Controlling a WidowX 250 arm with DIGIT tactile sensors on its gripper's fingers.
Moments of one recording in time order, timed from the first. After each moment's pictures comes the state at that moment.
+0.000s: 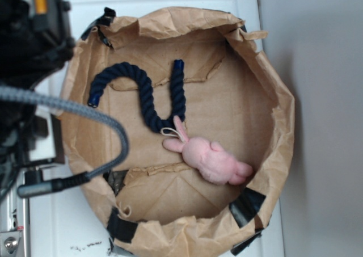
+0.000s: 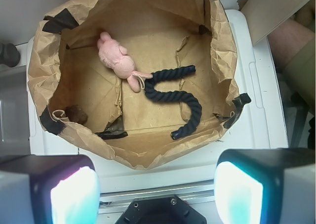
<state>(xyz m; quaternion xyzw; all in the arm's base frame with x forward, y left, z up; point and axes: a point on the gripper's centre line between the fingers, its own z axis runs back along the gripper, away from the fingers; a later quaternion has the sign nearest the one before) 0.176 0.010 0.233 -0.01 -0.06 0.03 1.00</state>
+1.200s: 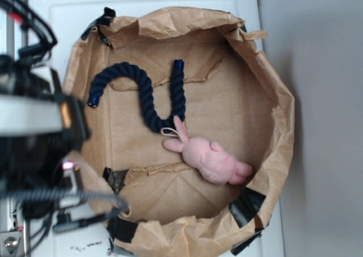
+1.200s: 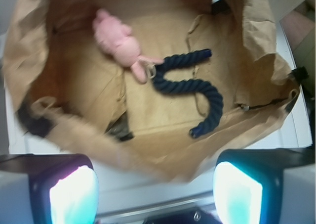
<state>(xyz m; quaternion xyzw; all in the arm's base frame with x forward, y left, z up) 0.177 -0.008 0.178 0.01 -0.08 0.08 0.99</state>
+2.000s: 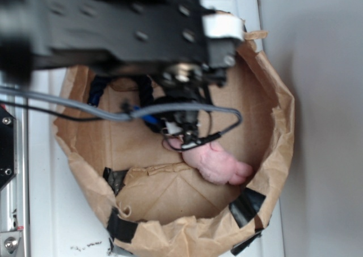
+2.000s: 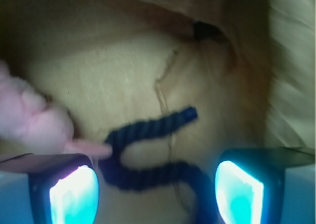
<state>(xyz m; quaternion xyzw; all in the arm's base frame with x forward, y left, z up) 0.276 0.031 0.097 0.05 -0.04 0.08 0.99</state>
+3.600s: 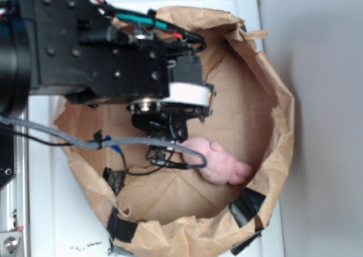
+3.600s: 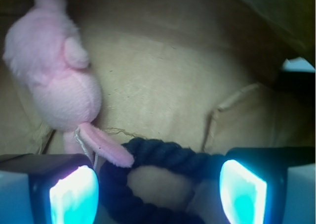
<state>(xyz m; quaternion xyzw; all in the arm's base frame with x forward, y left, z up) 0.271 0.018 0.069 0.04 -0.11 -0.18 0.98</state>
